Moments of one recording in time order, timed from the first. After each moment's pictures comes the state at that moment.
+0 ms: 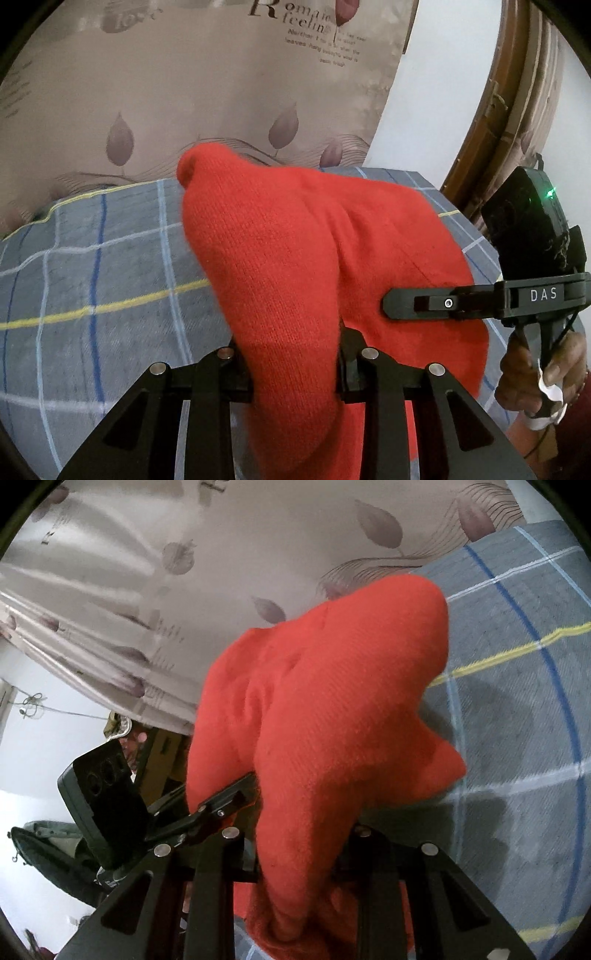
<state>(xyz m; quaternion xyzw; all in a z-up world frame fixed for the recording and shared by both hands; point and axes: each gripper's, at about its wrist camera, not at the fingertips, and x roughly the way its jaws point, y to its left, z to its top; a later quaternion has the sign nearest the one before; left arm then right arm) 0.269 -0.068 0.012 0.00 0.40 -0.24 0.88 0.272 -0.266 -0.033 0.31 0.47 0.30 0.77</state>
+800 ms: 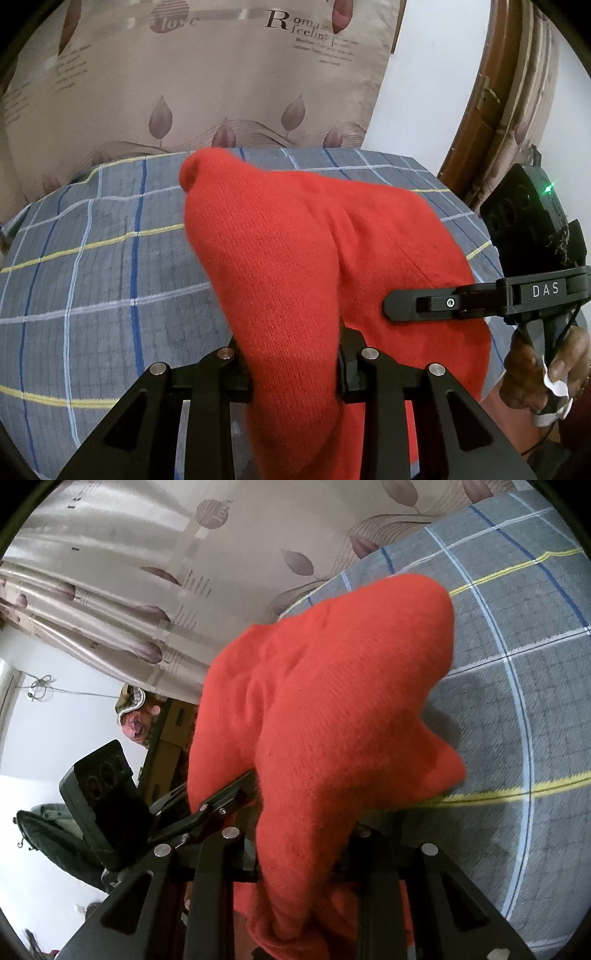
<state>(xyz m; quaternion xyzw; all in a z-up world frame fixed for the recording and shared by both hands) 0.162 -0.025 0.010 0.00 0.40 -0.23 0.89 0.188 -0.216 -0.031 0.30 0.48 0.32 0.76</state>
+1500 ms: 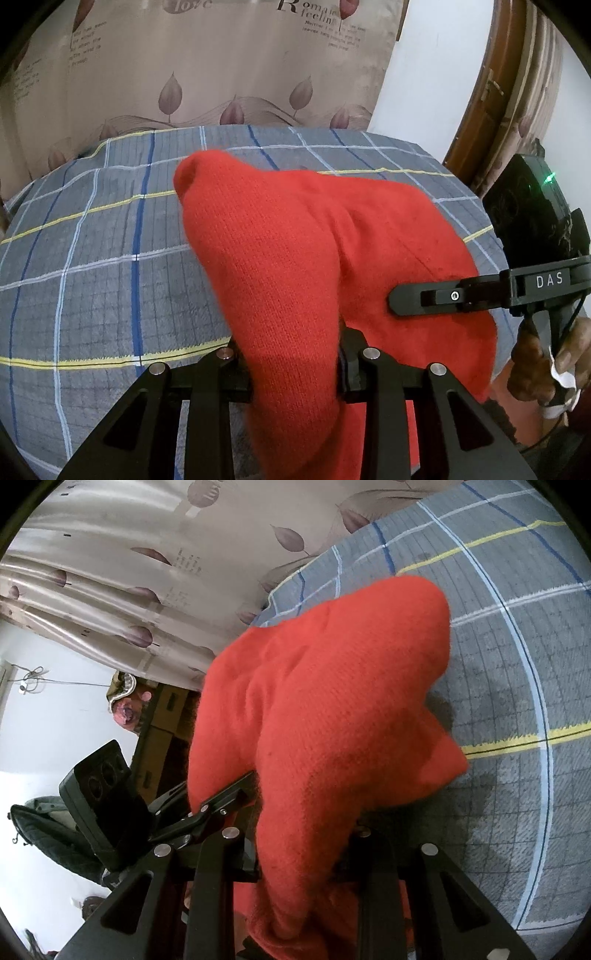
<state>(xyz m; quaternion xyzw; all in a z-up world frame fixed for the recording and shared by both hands) 0.139 -0.015 -0.029 0.00 0.41 -0.22 0.89 0.168 -0.207 -0.064 0.29 0.51 0.31 0.75</state>
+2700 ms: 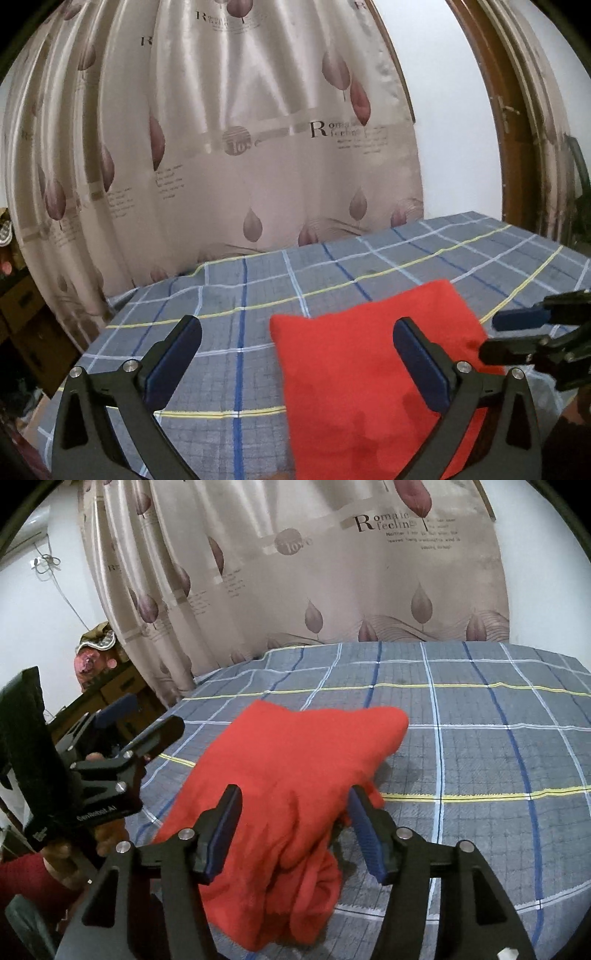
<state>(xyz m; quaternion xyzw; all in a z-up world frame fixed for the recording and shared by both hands) 0.067 -0.017 0.010 0.09 0.16 -0.06 0.98 0.074 -0.207 -0.022 0.07 0.33 0.24 0.91</state>
